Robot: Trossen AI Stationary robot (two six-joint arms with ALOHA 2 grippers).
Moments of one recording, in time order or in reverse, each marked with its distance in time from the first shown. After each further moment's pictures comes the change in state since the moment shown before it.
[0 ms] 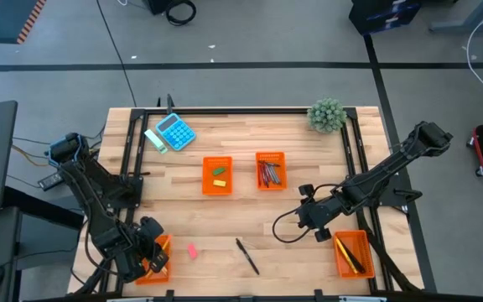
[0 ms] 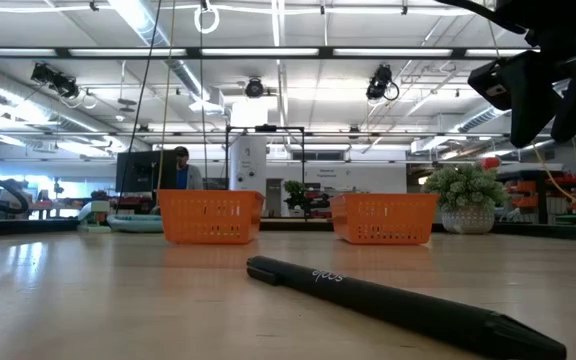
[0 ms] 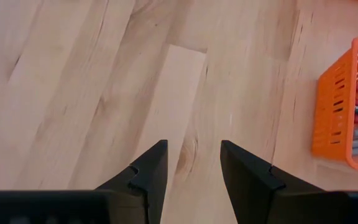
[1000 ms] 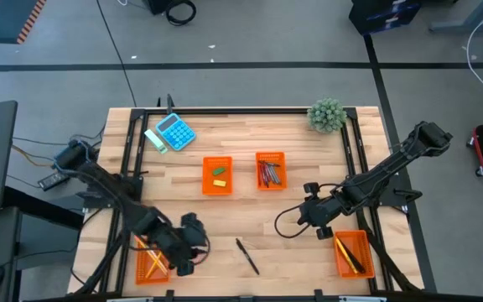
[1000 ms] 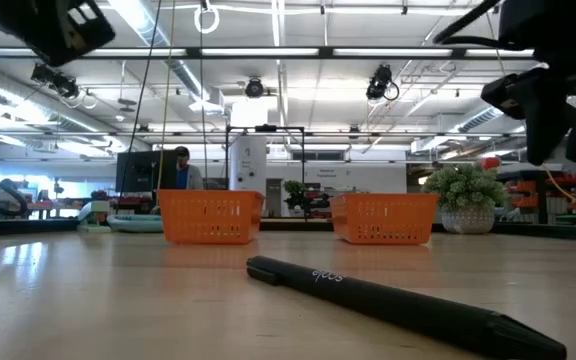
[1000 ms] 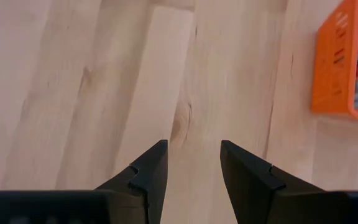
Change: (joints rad) left arm 0.350 0.116 0.072 0.443 0.020 1.184; right arm 0.001 0.000 0.000 -0.109 0.000 0.100
